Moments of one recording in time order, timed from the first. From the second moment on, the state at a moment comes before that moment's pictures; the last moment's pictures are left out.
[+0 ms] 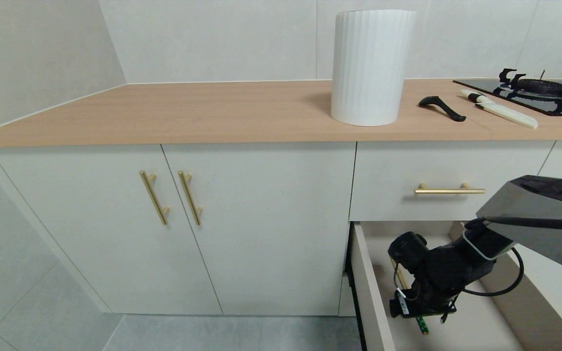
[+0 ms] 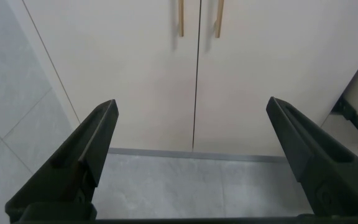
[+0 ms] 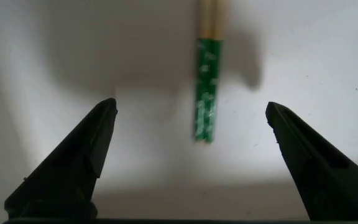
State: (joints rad) left arm 0.00 0.00 0.00 0.00 0.05 -0.01; right arm 0.40 2.28 -1.02 0.04 -0.21 0.33
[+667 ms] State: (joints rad) left arm 0.00 0.00 0.00 0.00 0.05 -0.01; right arm 0.40 2.16 -1.00 0.00 -0.23 0.33
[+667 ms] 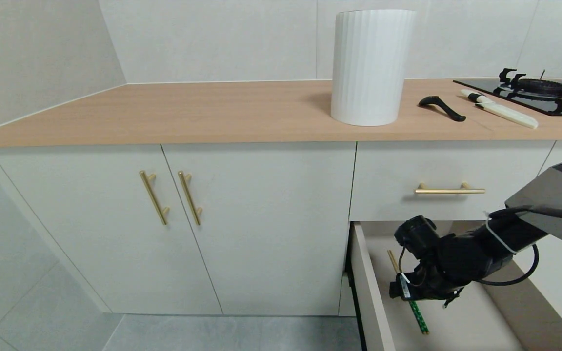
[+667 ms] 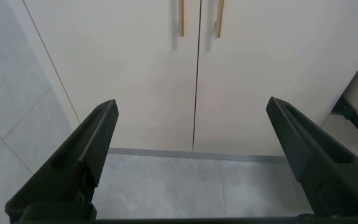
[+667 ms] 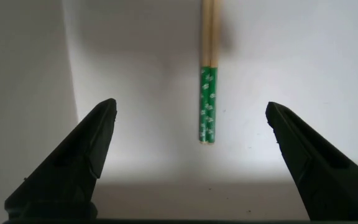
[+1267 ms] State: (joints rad) left arm 0.00 0.00 0.00 0.00 0.05 -0.01; right arm 0.36 1.80 -0.92 0.01 -0.22 0.22
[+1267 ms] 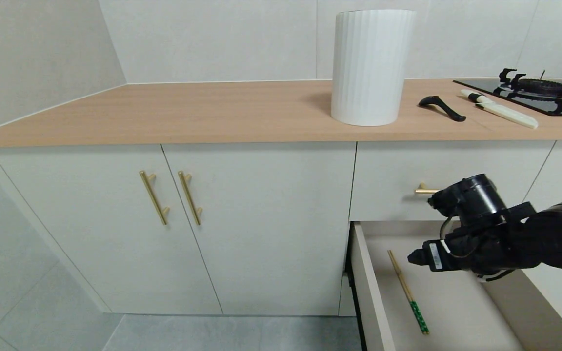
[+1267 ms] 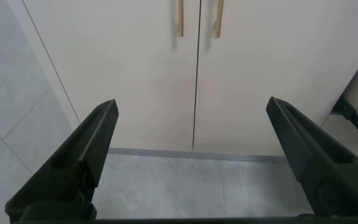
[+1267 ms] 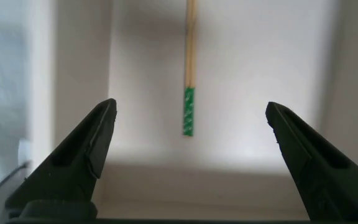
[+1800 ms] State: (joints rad) left arm 0.00 0.00 0.00 0.00 0.05 -0.01; right arm 0.34 1.54 -0.89 0.08 -0.22 0.13
